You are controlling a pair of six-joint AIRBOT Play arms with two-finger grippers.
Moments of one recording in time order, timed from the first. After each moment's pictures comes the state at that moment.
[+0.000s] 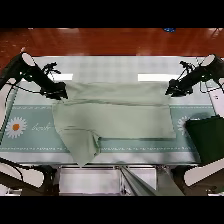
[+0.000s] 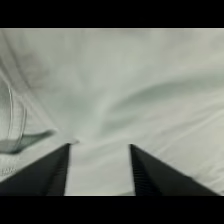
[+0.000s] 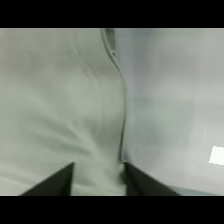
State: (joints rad) left arm 0.07 -1.74 1.48 1.24 -1.47 -1.43; right arm -0.21 -1.81 1.54 -1.21 1.42 1.43
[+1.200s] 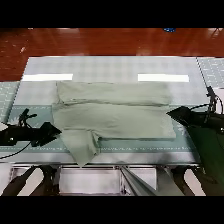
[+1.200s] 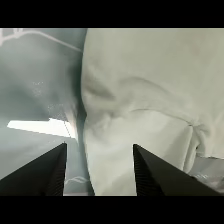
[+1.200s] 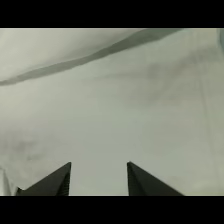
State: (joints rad) left arm 0.48 -0.92 0.37 0.96 -1.20 -1.37; right arm -0.41 -0.80 0.52 -0.77 1.16 1.26
